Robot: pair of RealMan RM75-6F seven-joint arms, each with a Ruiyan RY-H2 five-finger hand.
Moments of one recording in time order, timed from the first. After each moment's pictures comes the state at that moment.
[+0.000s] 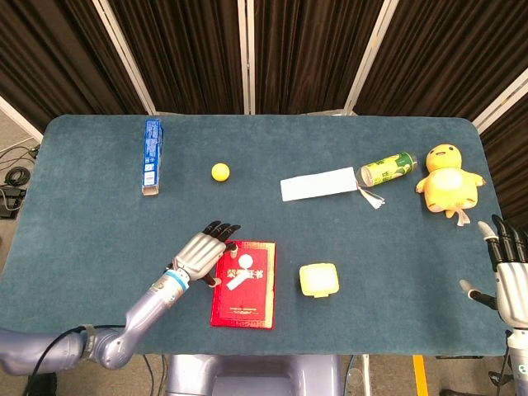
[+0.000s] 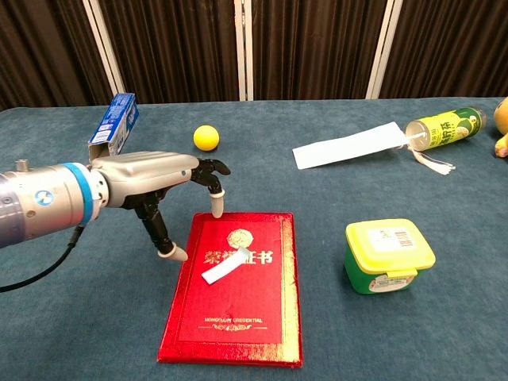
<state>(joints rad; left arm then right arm) -0.81 -1.55 -0.11 -1.66 1.01 0.87 0.48 0.07 -1.08 0.13 -1.63 -1.50 1.57 -0.05</state>
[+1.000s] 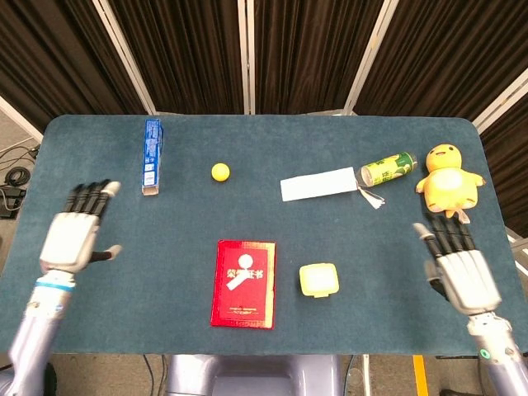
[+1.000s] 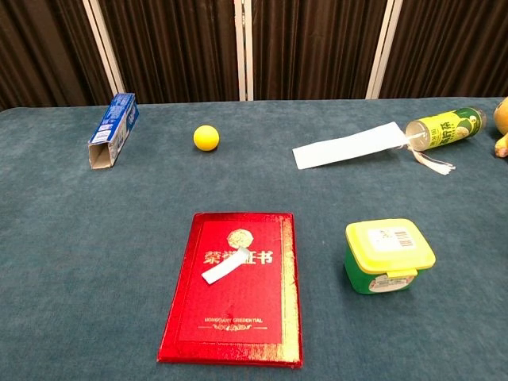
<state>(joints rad) -0.44 -1.10 -0.06 -1.95 1.20 1.43 0.39 0.22 -1.08 0.10 -1.67 -1.65 1.38 -0.20</state>
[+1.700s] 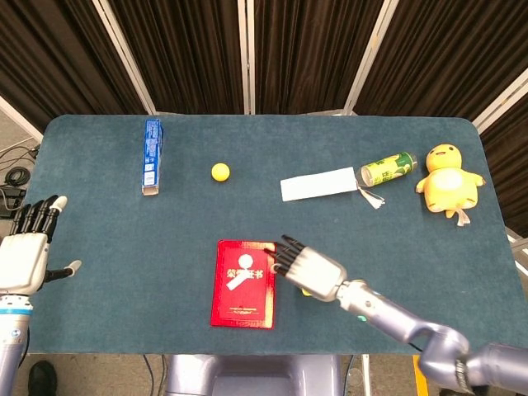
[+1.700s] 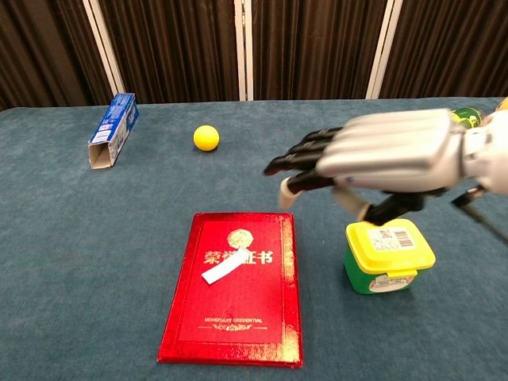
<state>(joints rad) -0.29 -1.06 -0.05 -1.92 1.24 1.48 0.30 0.76 -1.26 0.16 -1.79 -1.61 0.67 -0.43</state>
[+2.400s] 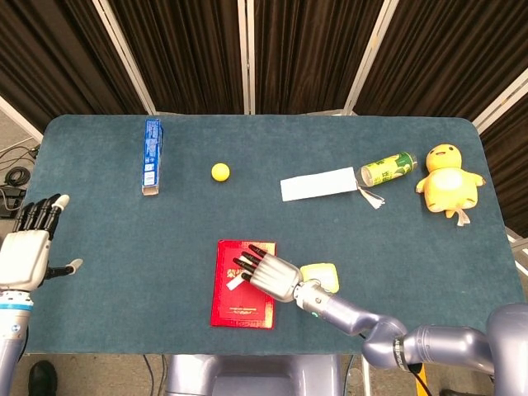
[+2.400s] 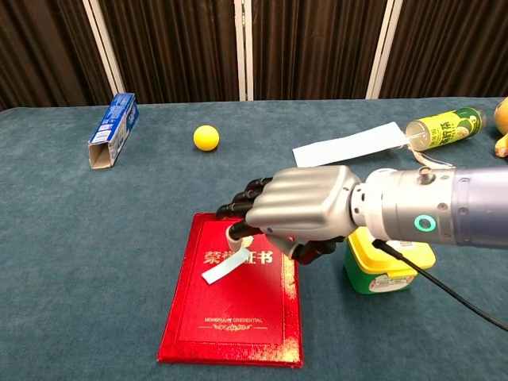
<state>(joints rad) -0.29 -1.05 -0.08 -1.89 1.23 1.40 0.26 0.91 -1.53 0.15 -1.62 -1.32 0.61 -0.67</state>
